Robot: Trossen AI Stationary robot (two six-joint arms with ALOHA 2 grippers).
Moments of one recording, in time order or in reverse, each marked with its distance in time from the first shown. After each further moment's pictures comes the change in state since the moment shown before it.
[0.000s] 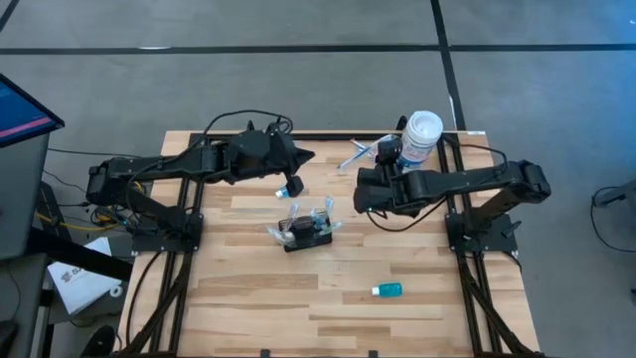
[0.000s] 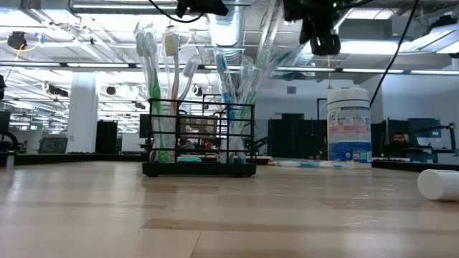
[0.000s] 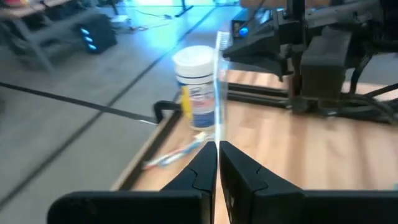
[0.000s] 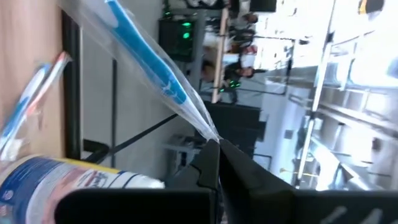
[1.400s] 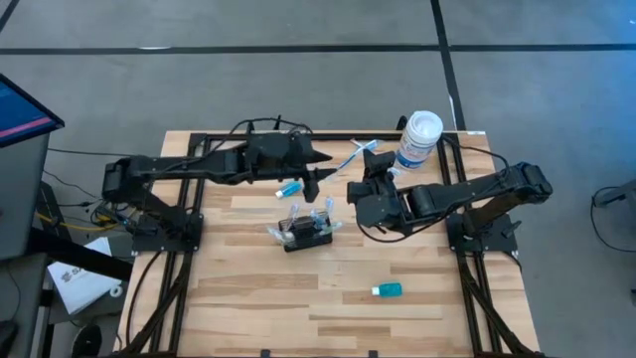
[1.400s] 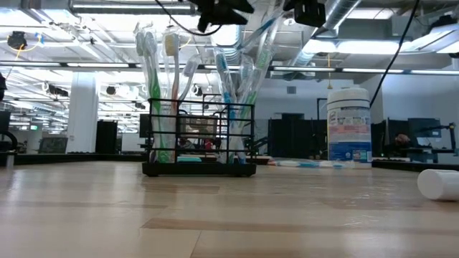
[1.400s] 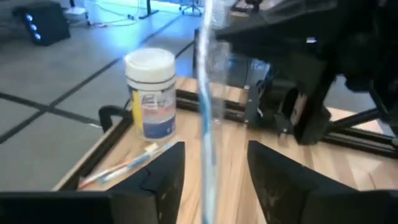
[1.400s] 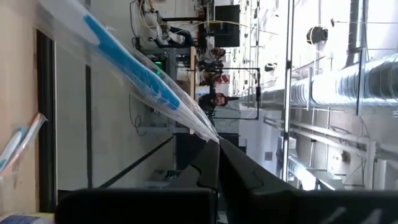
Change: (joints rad) left arm 0.019 0.134 0.002 0.173 0.183 -0.110; right arm 0.141 0.001 0.018 0.481 0.093 -0.406
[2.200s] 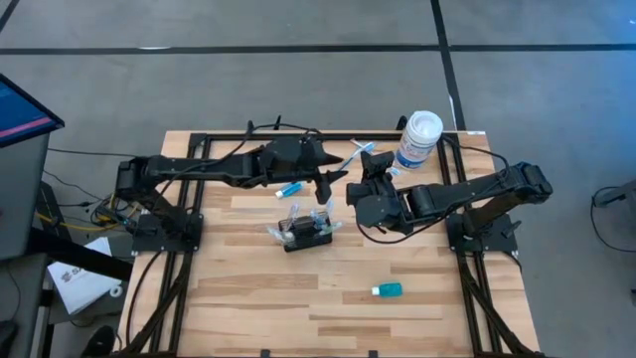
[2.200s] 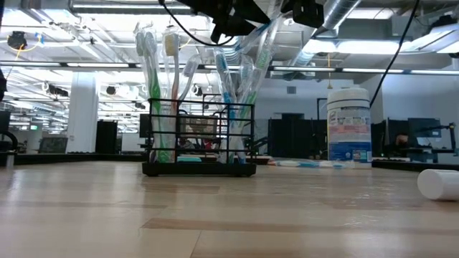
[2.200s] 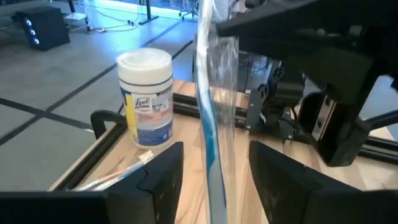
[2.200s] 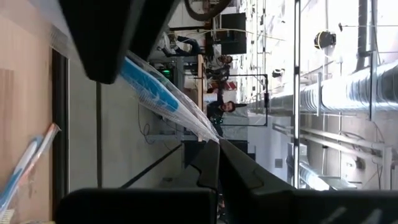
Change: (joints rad) left arm 0.000 0.106 -0.002 0.141 -0.001 0.003; right arm 0.000 0.000 0.000 -0.008 -0.048 0.035
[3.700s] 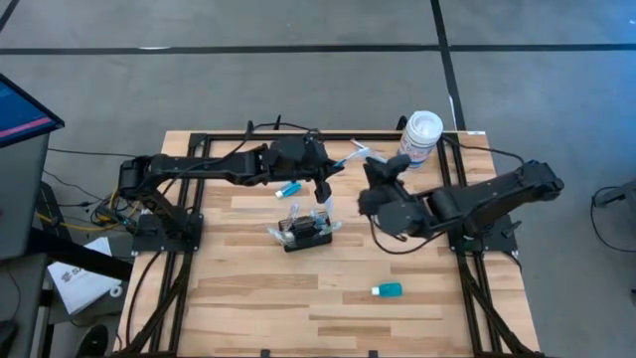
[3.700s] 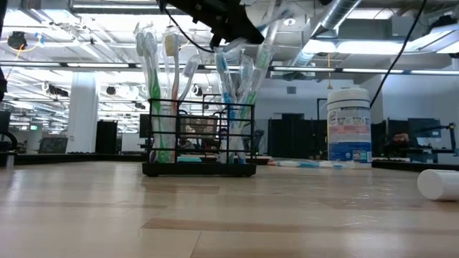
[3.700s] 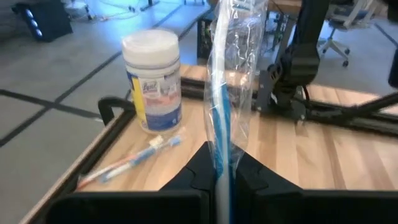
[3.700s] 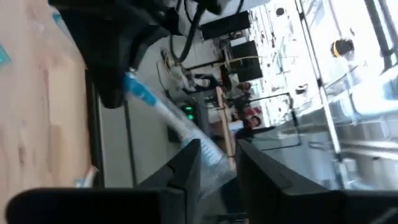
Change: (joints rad) left arm 0.028 0.018 0.000 -0.052 0.017 0.045; right arm 0.088 -0.100 -0.001 -0.045 -0.087 0.169
